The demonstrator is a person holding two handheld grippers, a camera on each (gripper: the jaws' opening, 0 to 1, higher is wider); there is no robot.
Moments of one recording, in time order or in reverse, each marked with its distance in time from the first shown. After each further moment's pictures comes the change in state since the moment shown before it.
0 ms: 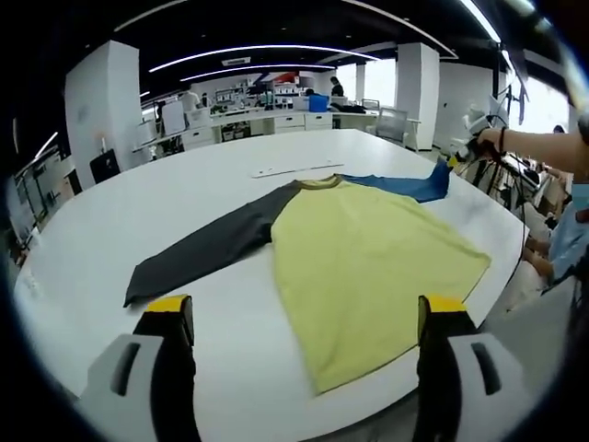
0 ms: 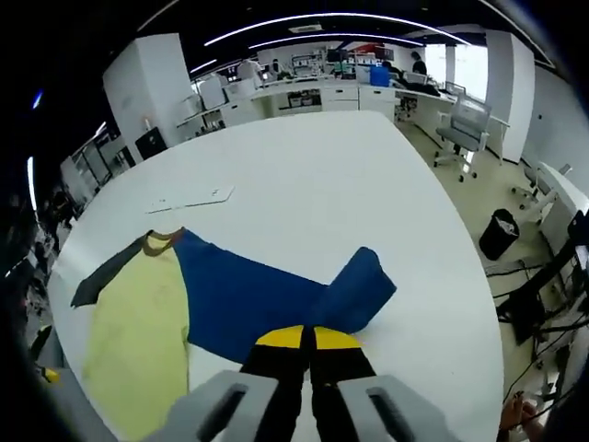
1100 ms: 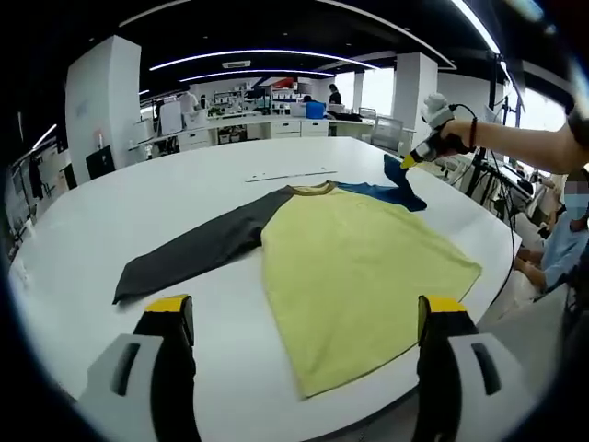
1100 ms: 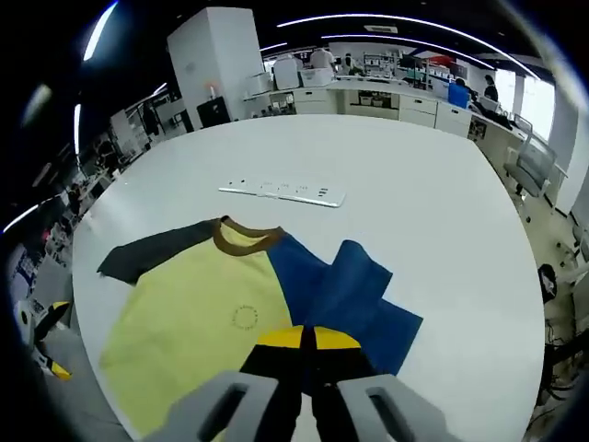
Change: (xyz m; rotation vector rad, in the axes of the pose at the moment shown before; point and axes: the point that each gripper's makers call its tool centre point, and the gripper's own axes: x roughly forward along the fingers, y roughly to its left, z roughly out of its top) left arm 0.000 -0.015 0.004 -0.036 -0.033 -0.043; right arm 0.050 0.138 0.028 -0.224 0.037 0.179
